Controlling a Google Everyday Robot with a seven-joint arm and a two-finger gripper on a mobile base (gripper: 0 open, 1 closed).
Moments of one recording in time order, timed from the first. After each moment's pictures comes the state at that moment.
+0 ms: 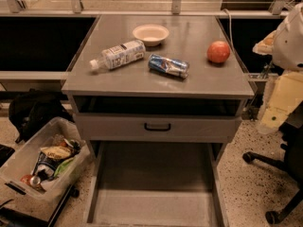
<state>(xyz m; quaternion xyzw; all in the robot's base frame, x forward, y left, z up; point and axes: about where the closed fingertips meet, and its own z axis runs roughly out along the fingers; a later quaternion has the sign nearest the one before) 0.438 -0.217 0.976 -0.60 0.78 -0.03 0.16</state>
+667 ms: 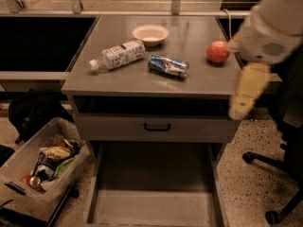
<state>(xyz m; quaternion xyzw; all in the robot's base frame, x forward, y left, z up) 0.483 -0.185 0.958 -0.63 0.76 -0.02 0.14</state>
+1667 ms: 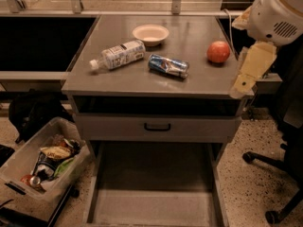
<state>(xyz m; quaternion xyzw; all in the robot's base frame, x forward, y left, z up) 0.513 -0.188 0.994 -0.61 0.76 -0.03 0.23</state>
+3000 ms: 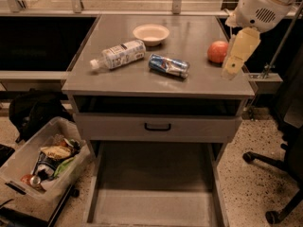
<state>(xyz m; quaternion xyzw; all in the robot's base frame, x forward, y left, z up) 0.576 -0.198 0.978 -0.60 0.78 0.01 0.19</state>
